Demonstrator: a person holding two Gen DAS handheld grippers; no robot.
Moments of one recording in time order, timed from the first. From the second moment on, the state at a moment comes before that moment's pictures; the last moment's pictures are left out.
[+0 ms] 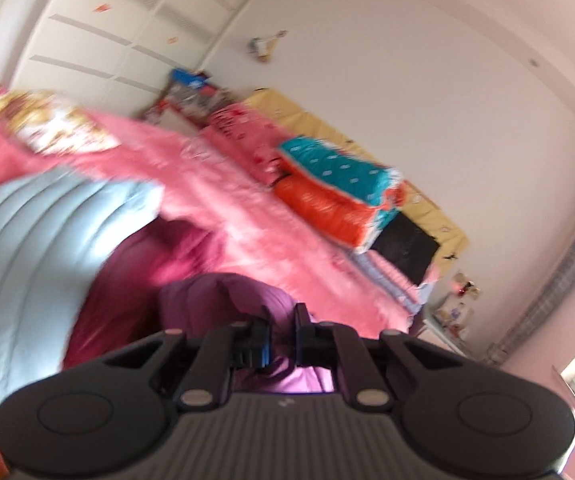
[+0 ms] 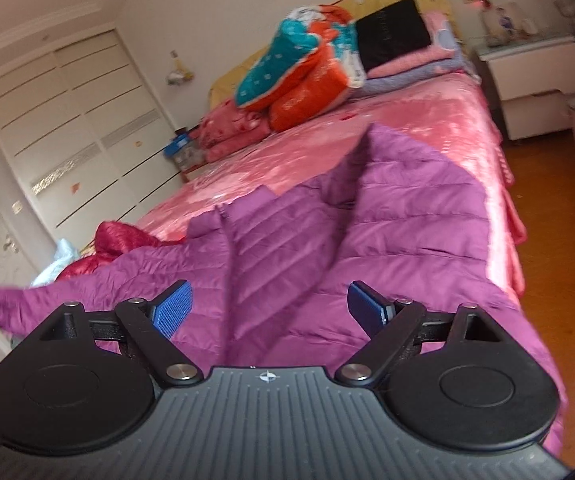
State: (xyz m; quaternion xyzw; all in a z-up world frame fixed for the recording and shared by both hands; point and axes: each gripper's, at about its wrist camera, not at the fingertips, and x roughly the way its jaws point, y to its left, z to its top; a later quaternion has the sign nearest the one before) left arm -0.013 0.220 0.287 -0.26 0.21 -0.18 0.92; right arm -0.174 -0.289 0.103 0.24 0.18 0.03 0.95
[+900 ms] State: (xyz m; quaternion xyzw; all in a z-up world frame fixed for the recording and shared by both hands) left arm 0.187 -0.115 0.250 -0.13 0.29 -0.35 0.88; right arm -0.064 -0.184 0.034 0.15 0.29 0.22 0.92
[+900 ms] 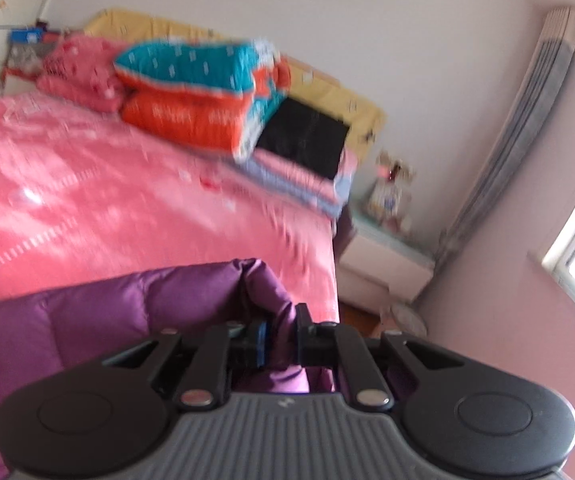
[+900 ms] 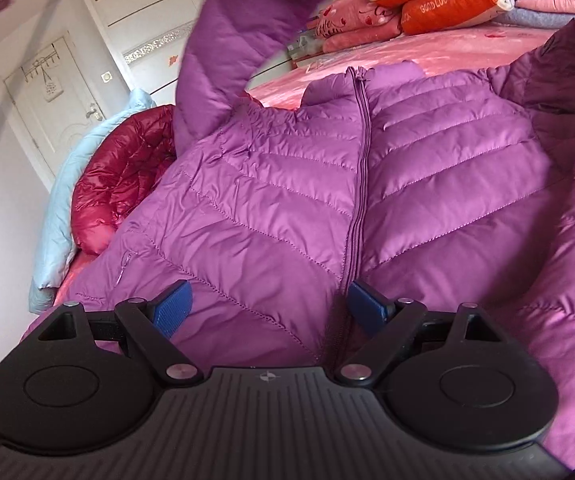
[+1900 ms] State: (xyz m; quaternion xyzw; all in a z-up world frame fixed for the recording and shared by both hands) left arm 0.182 -0.025 0.147 0.00 0.34 -0.21 0.92; right arm -0.051 -0.166 0.032 0.12 0.31 0.21 0.92
